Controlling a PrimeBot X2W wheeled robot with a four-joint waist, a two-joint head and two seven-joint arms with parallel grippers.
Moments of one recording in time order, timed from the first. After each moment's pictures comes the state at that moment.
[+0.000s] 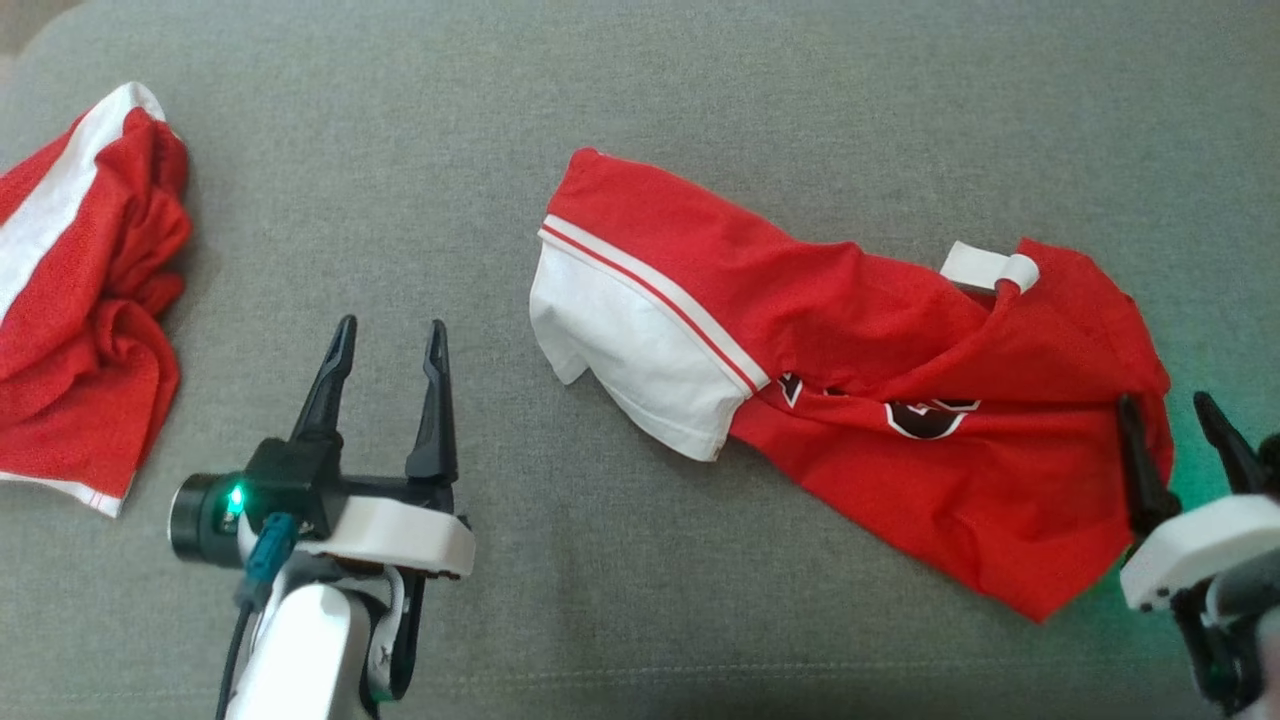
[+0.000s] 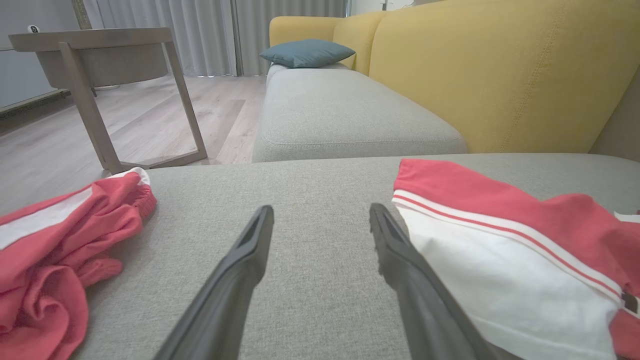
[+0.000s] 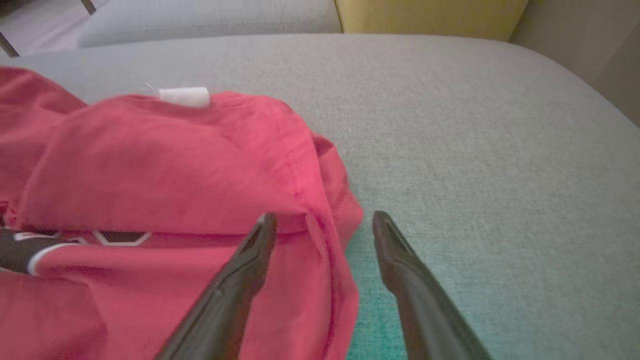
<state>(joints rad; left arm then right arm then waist) -0.13 0.08 -0.26 0.10 -0.12 0.12 -0.25 -0.08 -0.26 -0.09 0.28 0.23 0.12 0.06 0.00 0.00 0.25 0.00</state>
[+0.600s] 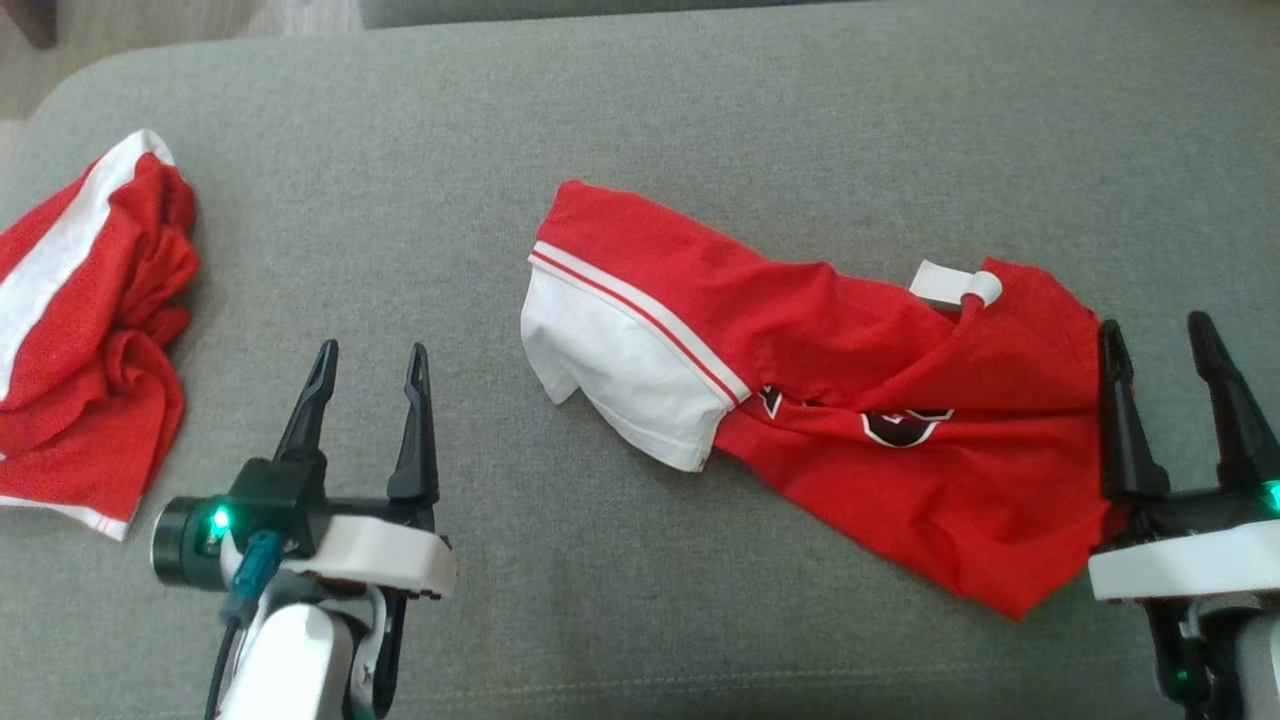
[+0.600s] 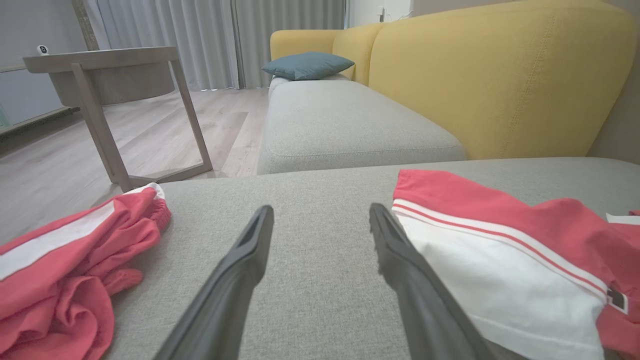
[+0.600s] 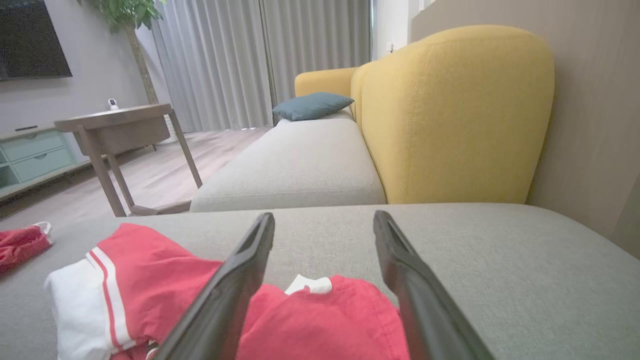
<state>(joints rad) -0.10 0.10 -0.24 0.11 -0.12 0.12 -0.25 0.04 -0.18 -0.04 -0.12 0.27 0.12 -0.09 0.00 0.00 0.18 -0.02</state>
